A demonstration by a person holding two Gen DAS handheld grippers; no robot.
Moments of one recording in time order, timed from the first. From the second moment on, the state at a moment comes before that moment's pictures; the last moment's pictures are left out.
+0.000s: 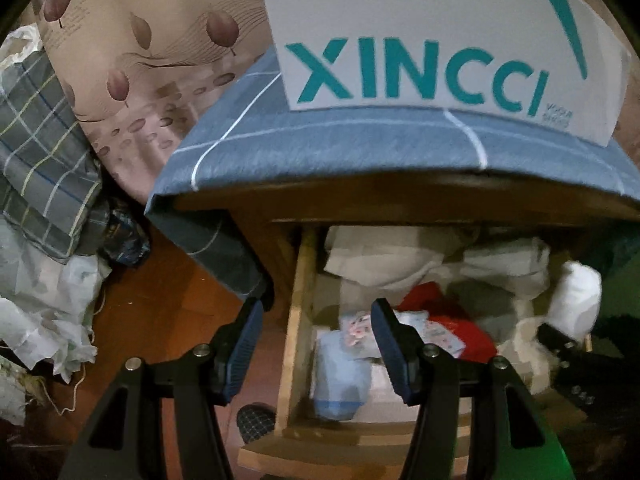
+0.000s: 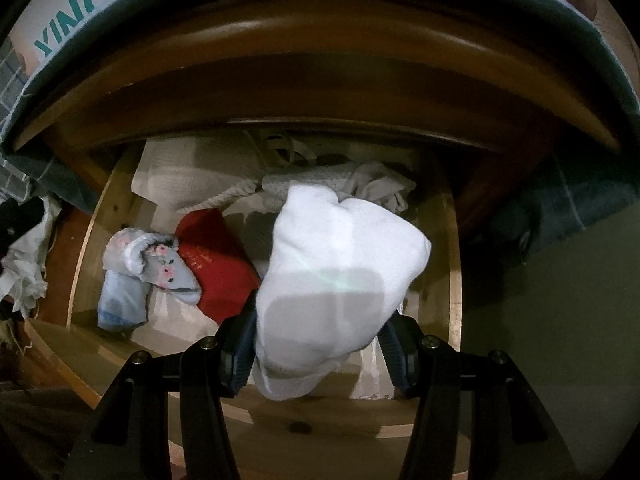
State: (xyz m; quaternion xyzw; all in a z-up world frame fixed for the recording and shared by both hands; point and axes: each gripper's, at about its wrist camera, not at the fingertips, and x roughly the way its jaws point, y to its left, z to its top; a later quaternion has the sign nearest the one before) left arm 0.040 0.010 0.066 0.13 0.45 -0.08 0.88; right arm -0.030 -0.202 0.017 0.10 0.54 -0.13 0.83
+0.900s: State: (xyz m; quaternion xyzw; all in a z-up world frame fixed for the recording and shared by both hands) left arm 0.052 0.038 0.060 0.06 0.49 -0.08 0.87; right arm -0.045 -0.195 0.058 0.12 0.51 -0.11 0.84
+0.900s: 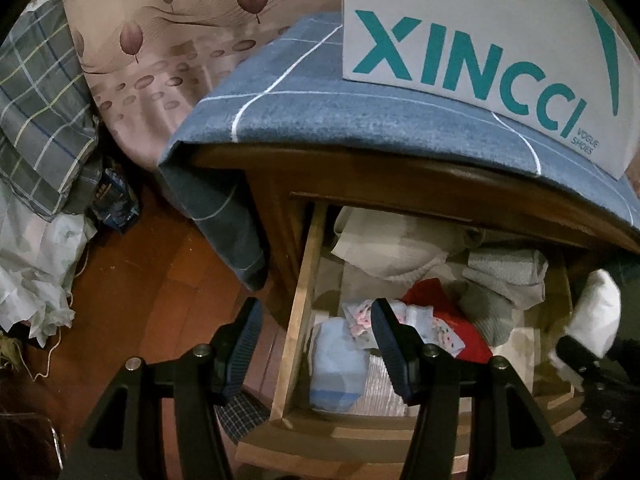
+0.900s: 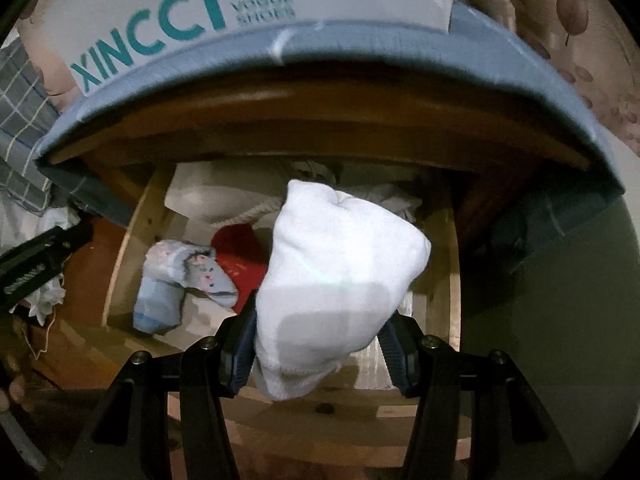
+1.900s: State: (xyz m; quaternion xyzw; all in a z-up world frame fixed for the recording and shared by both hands) left arm 0.047 0.051 0.071 0.06 0.47 -0.08 0.88; right arm 0.034 -0.209 0.288 0.04 0.36 -0.13 0.92
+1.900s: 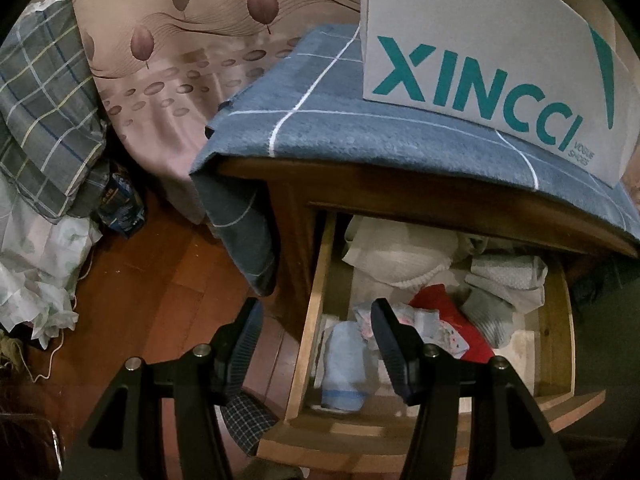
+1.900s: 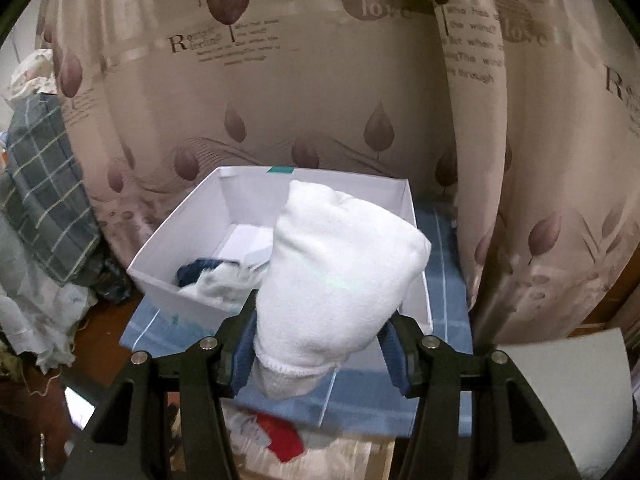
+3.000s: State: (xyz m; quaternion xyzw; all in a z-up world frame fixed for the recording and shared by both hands) left arm 0.050 0.050 0.064 0.07 0.48 -0.07 0.87; right arm 0.111 -0.249 0.236 0.05 0.43 -0.17 0.88
